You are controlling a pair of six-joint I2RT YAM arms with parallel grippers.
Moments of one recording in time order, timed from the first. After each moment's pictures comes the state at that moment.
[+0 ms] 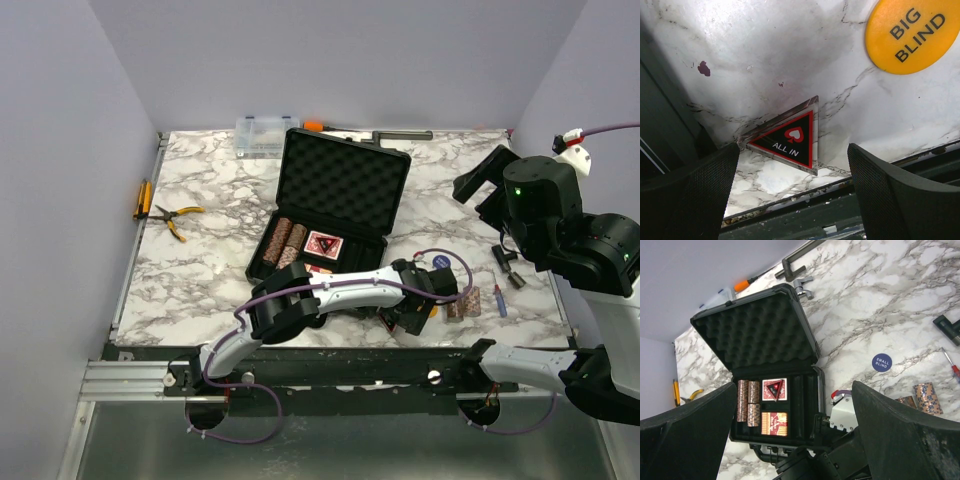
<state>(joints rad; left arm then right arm) -1.28 2.25 1.85 -0.98 -0.19 -0.73 0.73 1.12 1.86 -1.33 0.74 0.95</state>
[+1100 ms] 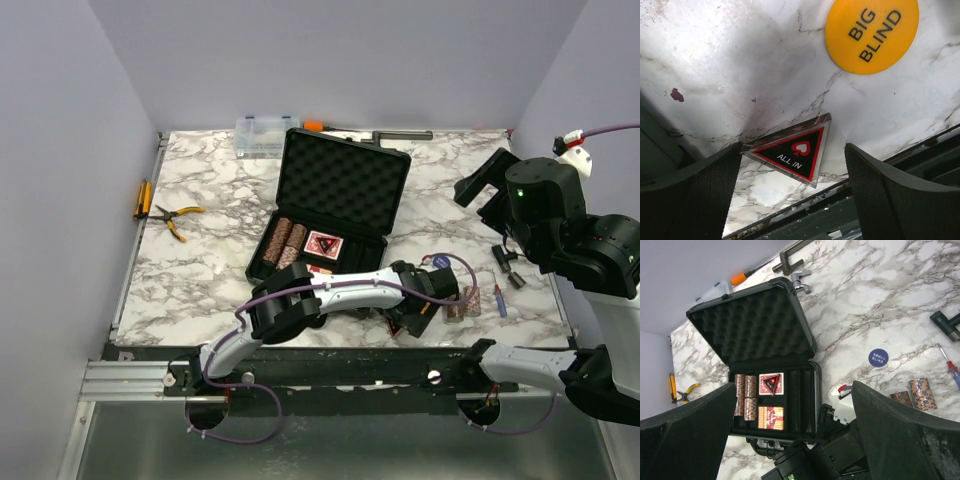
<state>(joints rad) -1.29 2.26 1.84 -0.89 -0.15 -0.63 0.73 1.12 1.88 -1.37 0.71 0.94</state>
